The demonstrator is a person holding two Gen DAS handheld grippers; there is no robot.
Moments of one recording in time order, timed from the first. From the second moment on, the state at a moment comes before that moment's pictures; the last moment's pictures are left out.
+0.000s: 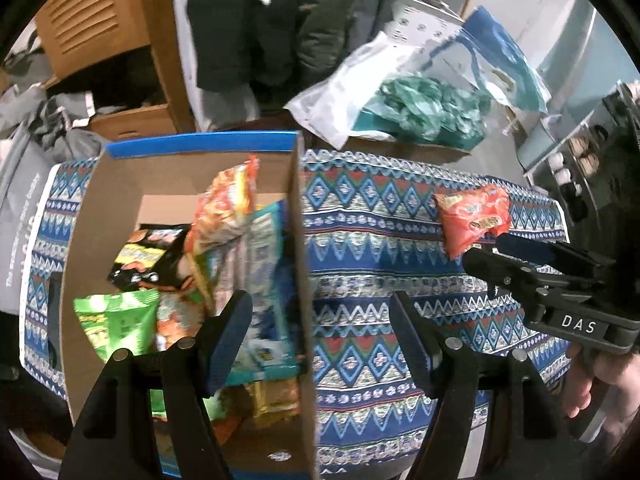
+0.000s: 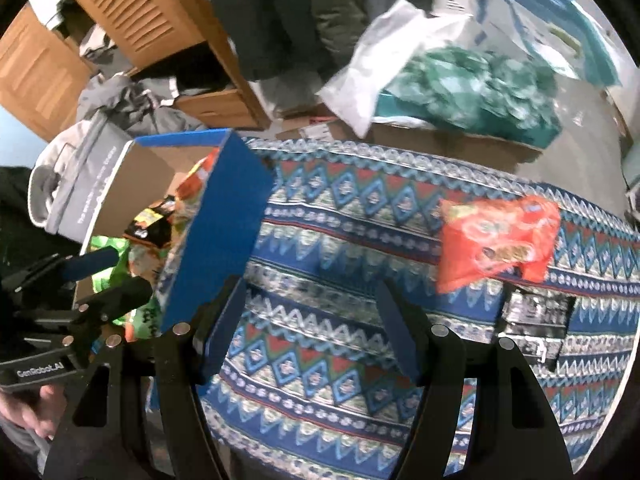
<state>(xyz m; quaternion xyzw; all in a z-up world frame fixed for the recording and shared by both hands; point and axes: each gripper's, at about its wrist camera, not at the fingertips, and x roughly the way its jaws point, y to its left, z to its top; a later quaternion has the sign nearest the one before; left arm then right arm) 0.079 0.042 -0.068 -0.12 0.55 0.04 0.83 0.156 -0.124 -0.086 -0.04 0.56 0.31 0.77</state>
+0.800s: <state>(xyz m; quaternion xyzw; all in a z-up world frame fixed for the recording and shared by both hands) 0.133 -0.048 -0.114 -0.07 0.58 0.02 0.81 0.198 -0.243 -0.131 -0.04 0.57 0.23 0.79</state>
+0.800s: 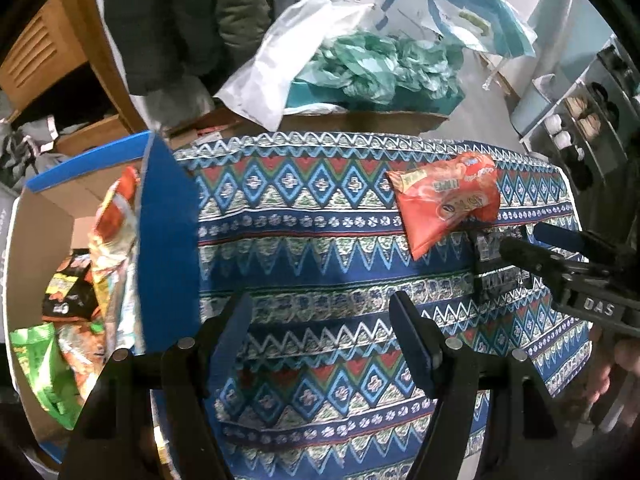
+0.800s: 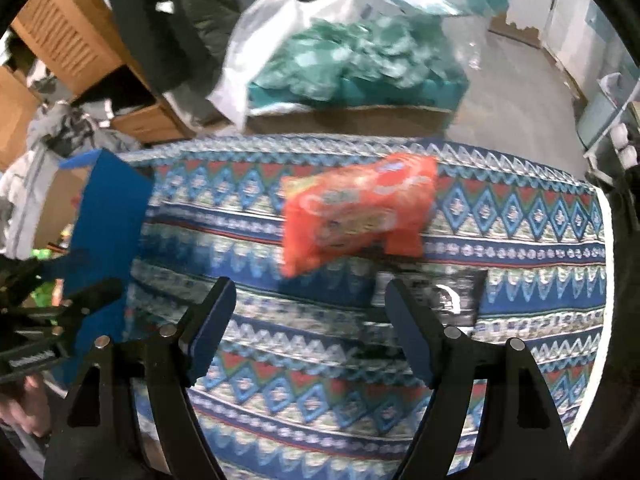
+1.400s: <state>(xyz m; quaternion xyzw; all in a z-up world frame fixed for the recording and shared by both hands) 0.163 -0.107 -0.166 0.00 0.60 -0.02 0.80 0.253 -0.296 -0.199 -0.01 0.60 0.21 0.77</state>
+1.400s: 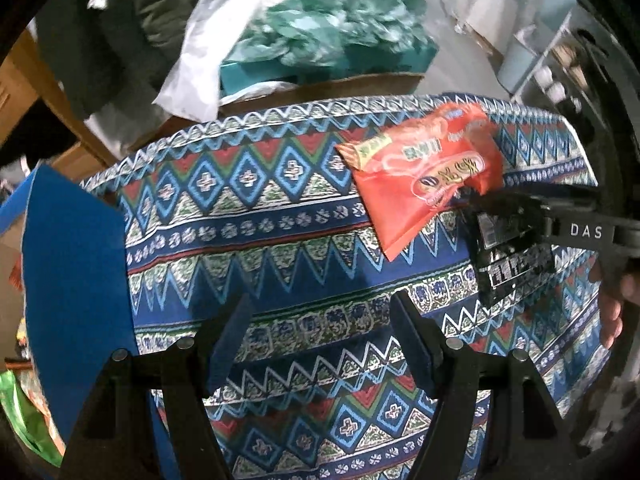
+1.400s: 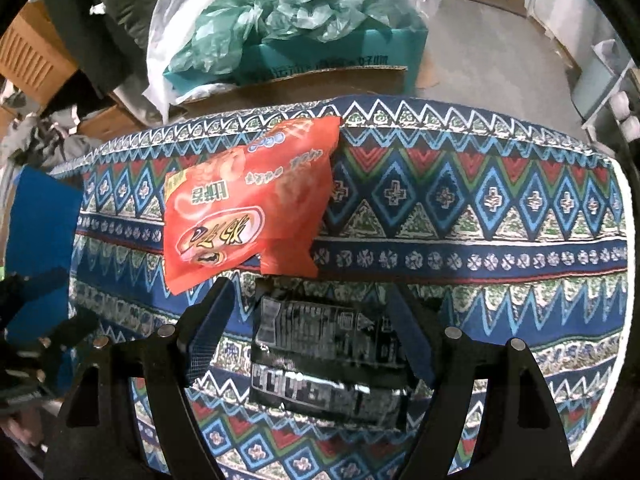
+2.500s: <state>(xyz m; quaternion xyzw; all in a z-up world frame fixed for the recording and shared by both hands) 0.183 -0.129 -0.169 0.01 0.59 -0.05 0.80 0.208 -0.290 -0.231 -0.09 0.63 0.13 0.76</state>
